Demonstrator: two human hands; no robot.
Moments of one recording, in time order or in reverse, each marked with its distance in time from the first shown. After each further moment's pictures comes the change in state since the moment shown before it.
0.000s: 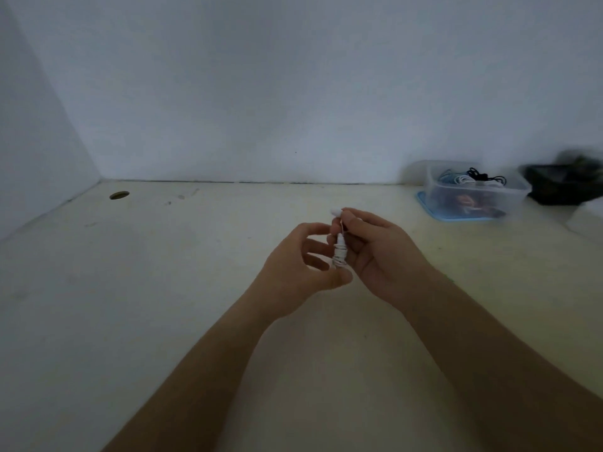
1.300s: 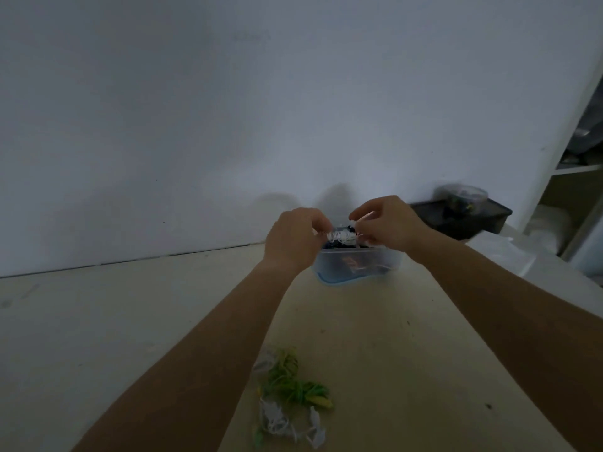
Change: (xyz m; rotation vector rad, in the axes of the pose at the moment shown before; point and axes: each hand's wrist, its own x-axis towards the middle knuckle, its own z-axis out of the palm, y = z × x) left_hand 0.249 0.075 0.168 0.537 0.048 0.296; right_hand 0.101 -0.201 -0.200 -1.183 0.393 -0.104
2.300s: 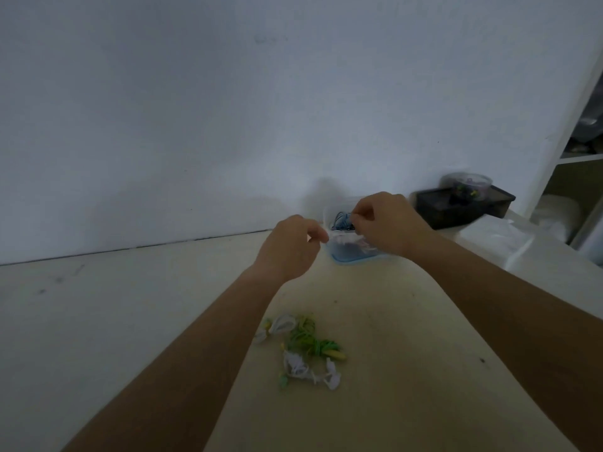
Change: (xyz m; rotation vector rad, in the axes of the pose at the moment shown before) left_hand -0.058 -0.007 -0.035 0.058 -0.118 0.001; right_hand -0.055 -0.028 0.016 -0.452 0.084 -0.295
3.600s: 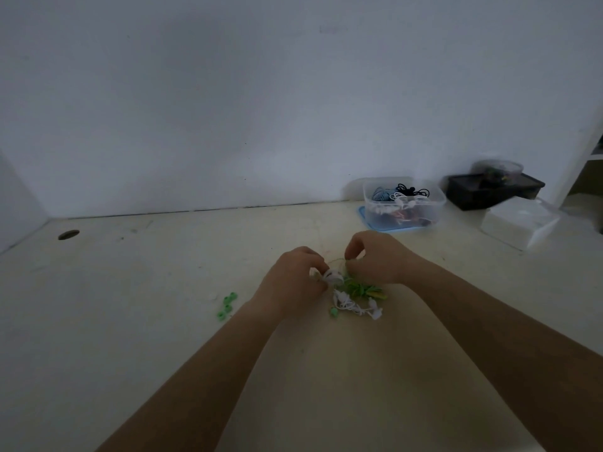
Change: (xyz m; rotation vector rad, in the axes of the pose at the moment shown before) left_hand -0.146 -0.042 -0.017 0.064 -0.063 -0.015; right_hand -0.088 -0.070 0.068 0.074 -0.355 0.013
